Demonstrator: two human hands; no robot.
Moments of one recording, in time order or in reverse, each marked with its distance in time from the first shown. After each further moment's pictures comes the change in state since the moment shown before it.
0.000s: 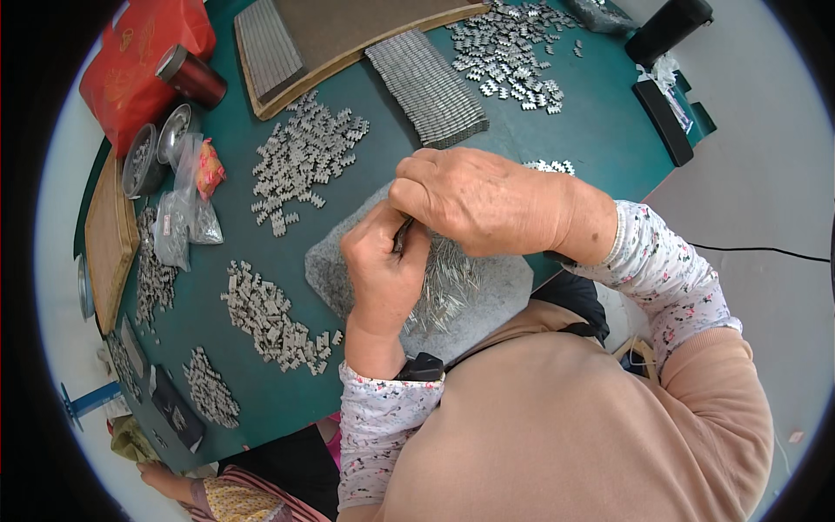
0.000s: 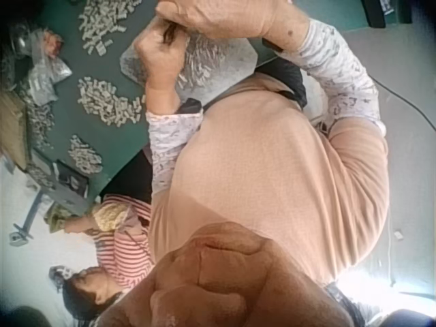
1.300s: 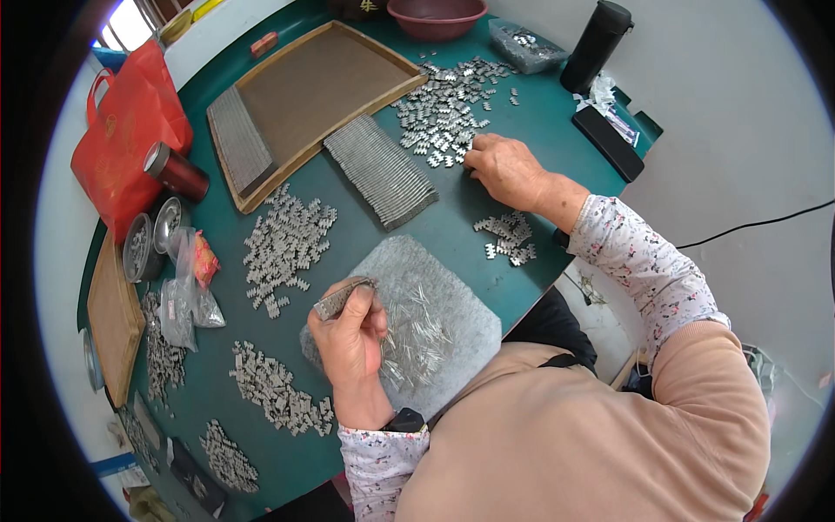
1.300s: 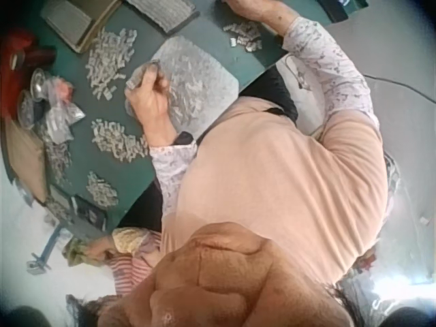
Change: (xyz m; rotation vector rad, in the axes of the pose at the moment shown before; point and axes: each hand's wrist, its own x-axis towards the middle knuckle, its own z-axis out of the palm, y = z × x) left_hand 0.001 0.015 -0.011 -0.845 0.192 -0.712; right_hand -0.091 0.099 -0.030 -0.474 0.069 0.615
